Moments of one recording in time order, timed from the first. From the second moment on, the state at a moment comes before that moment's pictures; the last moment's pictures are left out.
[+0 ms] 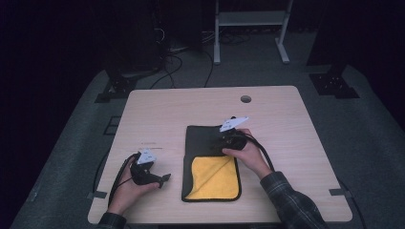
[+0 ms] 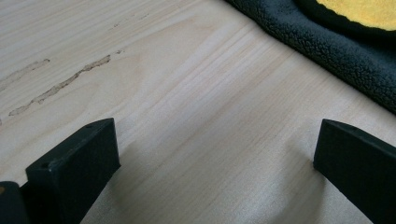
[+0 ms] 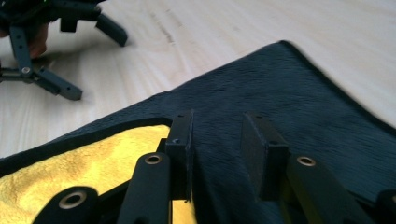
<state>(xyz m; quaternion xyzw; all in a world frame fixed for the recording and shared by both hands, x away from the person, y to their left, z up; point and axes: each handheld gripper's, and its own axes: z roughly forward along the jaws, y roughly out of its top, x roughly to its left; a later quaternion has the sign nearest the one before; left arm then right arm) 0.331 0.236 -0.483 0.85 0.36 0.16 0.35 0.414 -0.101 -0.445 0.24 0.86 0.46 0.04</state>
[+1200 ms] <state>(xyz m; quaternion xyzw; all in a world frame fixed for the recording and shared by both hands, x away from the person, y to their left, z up) 0.331 0.236 -0.484 0.85 0.36 0.16 0.35 0.390 -0.093 -0.446 0.20 0.87 0.46 -0.02</state>
